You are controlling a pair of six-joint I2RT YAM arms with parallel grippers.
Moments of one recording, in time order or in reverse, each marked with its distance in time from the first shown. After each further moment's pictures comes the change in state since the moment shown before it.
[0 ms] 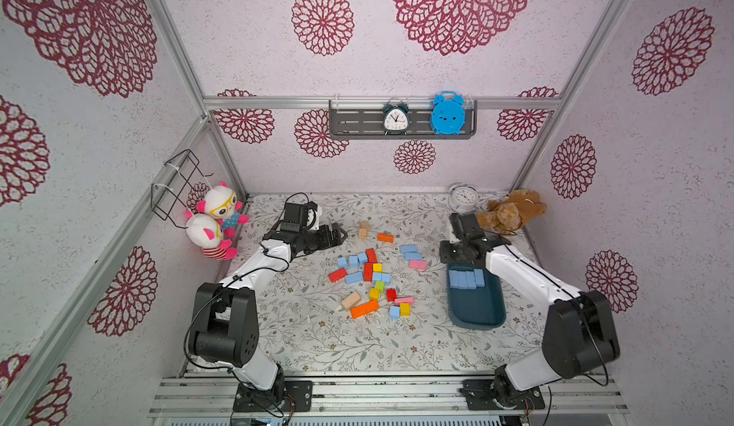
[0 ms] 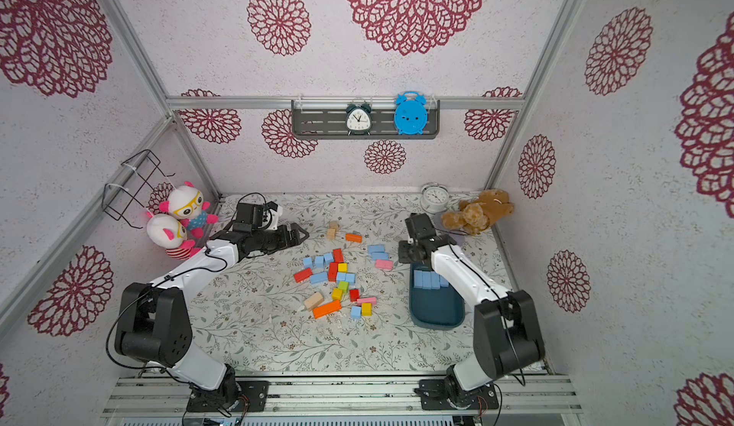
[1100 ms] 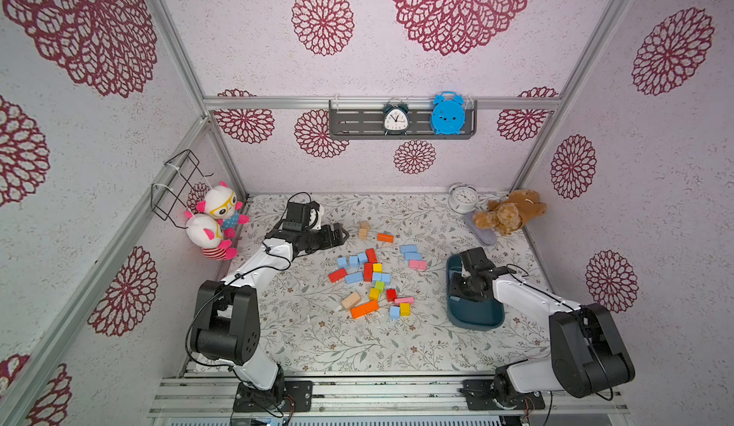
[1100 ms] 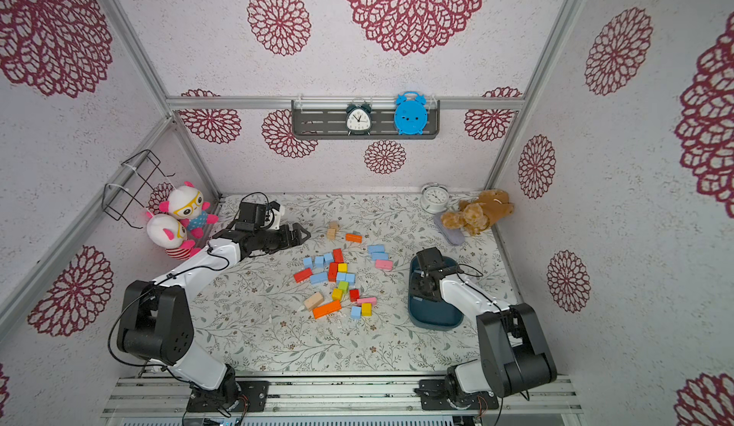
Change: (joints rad) left arm -0.014 0.012 0.016 -0.007 -0.012 0.005; right arm -0.023 -0.053 -0.304 0.113 -0.062 0.170
